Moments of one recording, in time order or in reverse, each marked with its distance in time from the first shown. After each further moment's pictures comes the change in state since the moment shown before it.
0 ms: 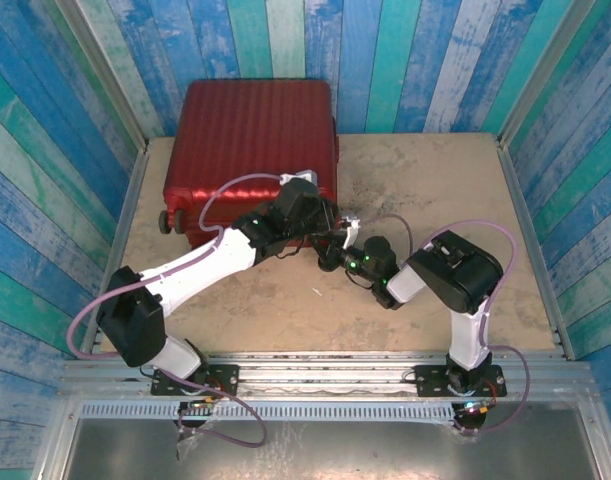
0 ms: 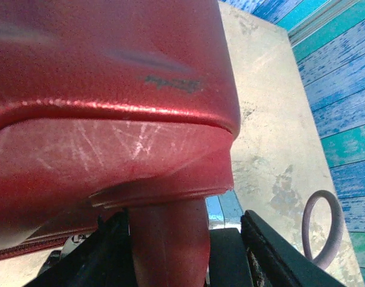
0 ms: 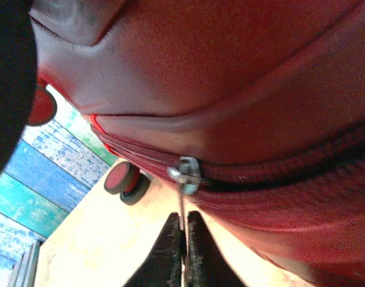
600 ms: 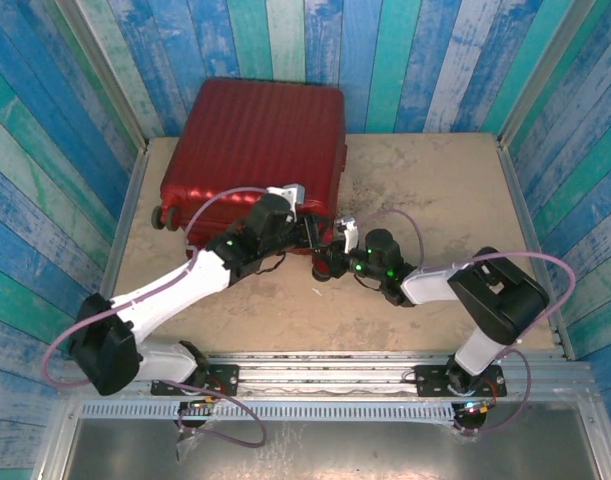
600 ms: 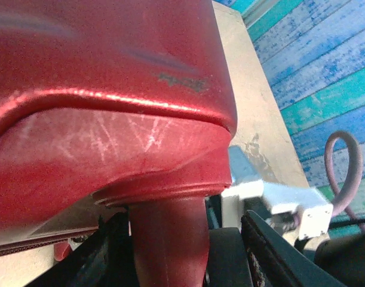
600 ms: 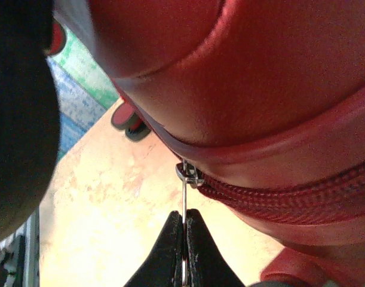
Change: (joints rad) left arm 0.057 -0.229 -0.254 0.120 0.179 0.076; right arm 0.003 -0.295 -0.018 -0.483 -0.101 -0.183
